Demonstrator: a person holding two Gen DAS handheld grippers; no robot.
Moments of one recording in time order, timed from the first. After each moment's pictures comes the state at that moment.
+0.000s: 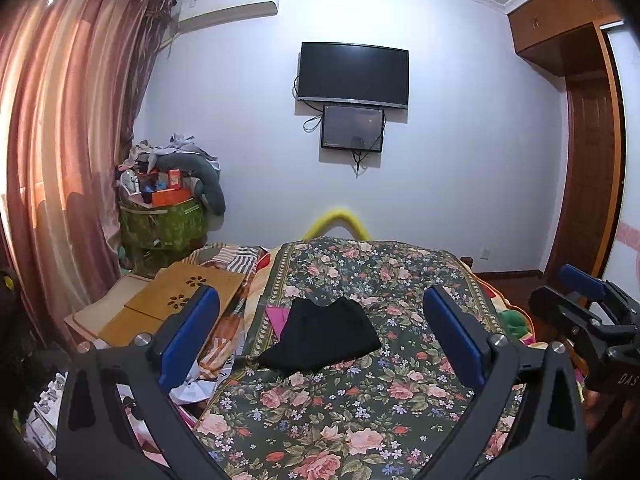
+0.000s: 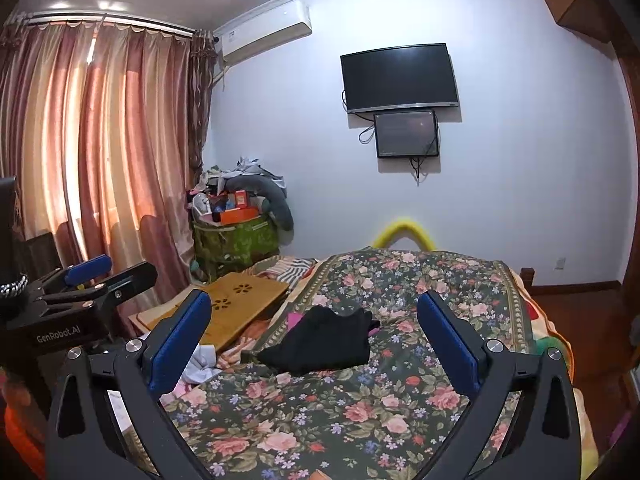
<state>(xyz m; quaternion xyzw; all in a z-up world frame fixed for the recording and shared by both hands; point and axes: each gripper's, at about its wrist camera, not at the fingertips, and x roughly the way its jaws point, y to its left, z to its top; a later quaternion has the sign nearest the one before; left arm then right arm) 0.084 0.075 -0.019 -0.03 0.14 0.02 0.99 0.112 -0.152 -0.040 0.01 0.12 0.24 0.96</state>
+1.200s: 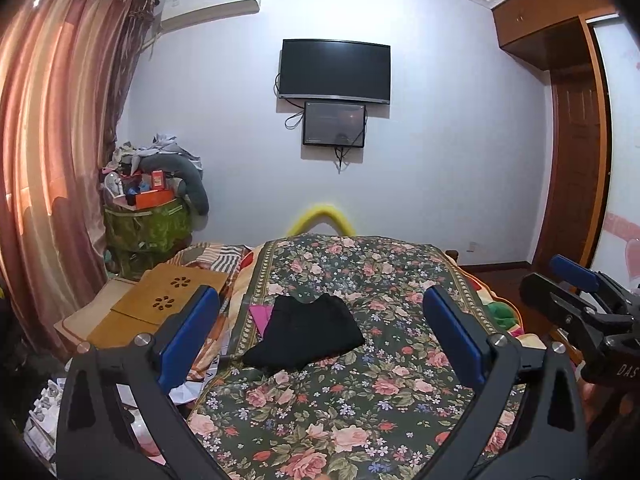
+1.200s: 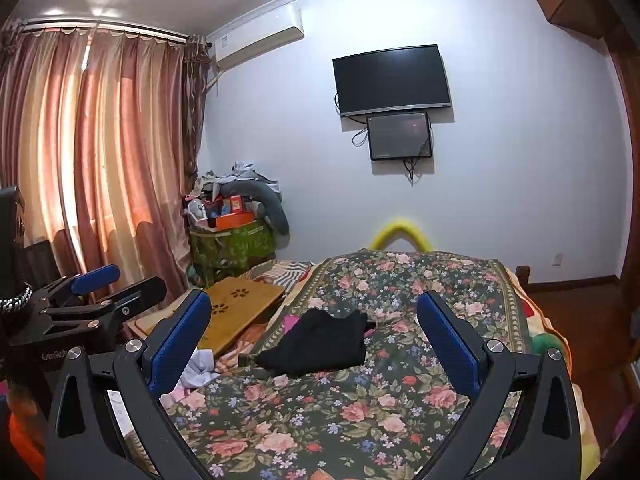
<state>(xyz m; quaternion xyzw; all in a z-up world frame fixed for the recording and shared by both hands) 0.087 0.066 -0.020 -0.02 0.14 -0.01 0.99 0.108 -0.160 -0.038 0.02 0.11 0.23 0.97</state>
